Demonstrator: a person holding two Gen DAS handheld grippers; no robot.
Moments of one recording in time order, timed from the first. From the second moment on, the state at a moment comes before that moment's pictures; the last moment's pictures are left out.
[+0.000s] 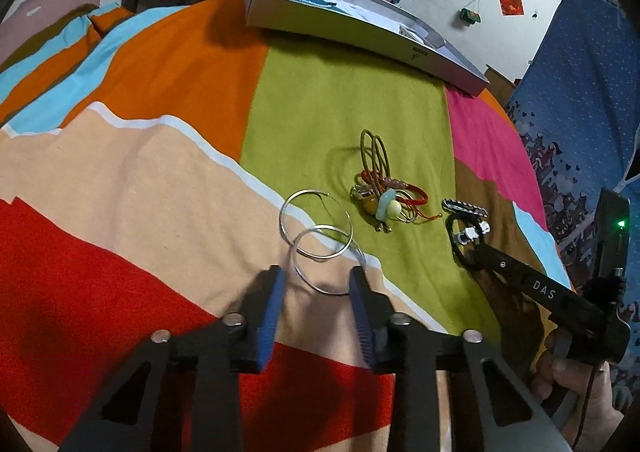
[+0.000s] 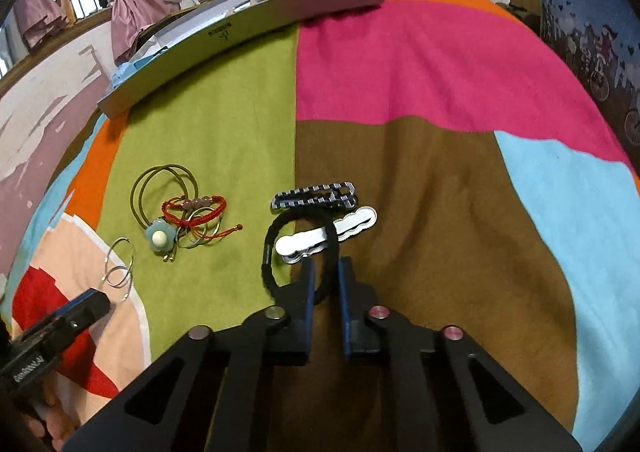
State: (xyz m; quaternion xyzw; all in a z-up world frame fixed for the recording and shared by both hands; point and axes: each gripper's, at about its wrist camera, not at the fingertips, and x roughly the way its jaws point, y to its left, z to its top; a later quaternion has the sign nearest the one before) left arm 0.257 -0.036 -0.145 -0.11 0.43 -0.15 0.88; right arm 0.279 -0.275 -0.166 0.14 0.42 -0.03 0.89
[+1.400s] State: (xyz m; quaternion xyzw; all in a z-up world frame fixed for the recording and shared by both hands) left arm 0.280 -0.035 -0.030 -0.12 0.34 -0.14 0.92; right arm 0.271 -0.273 -0.075 0.19 0.26 0.10 0.94
